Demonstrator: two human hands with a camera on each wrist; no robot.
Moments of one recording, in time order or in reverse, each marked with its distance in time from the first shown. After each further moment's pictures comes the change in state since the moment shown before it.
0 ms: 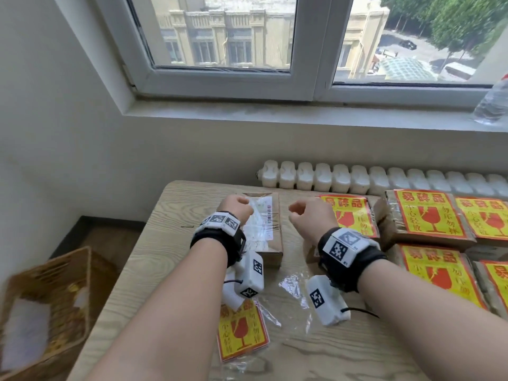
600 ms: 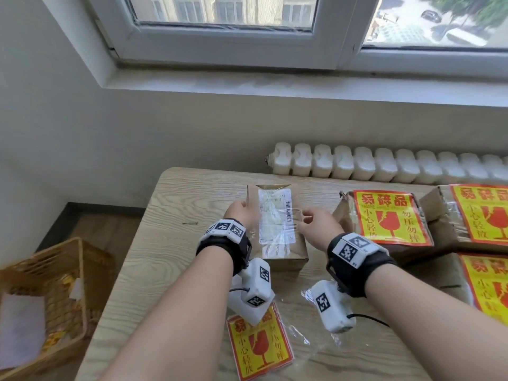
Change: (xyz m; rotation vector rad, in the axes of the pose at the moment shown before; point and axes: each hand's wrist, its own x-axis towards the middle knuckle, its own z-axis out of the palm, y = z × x) left_hand 0.072 -0.051 0.000 0.096 -0.091 -0.114; right_hand 0.049 0.008 0.072 0.090 -0.223 0.282
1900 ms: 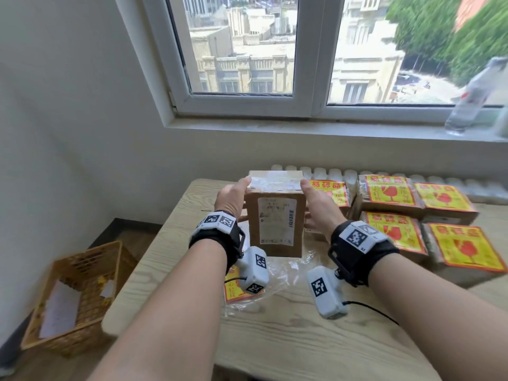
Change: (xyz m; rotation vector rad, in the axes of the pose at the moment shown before) left_hand -0.247 0.009 0.014 -0.615 0.280 0.210; right_hand -0.193 0.052 -0.069 0.555 0.037 -0.281
